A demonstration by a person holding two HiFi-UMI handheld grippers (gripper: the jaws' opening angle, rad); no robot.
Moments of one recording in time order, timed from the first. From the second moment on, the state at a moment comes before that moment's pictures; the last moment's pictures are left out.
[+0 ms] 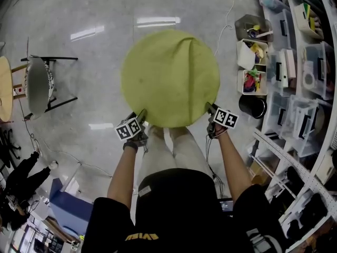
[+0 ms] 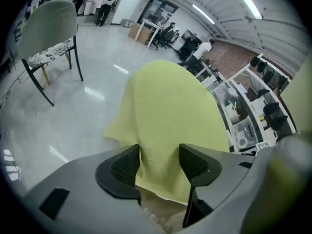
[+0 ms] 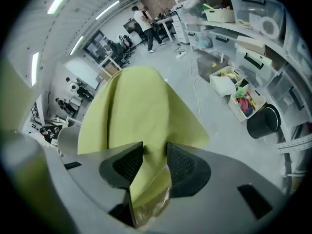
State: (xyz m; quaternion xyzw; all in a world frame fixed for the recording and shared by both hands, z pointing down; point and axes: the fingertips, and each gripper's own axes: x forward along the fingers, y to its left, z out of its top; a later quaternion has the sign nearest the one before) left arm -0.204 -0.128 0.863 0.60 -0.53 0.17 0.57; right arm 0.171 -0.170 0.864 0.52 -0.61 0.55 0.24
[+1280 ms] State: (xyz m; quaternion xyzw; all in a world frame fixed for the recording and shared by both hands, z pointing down) left arm -0.300 -0.102 0.842 0.60 -0.53 0.24 0.55; right arm 0.250 -0.126 0.850 0.52 -0.60 0.50 0.34
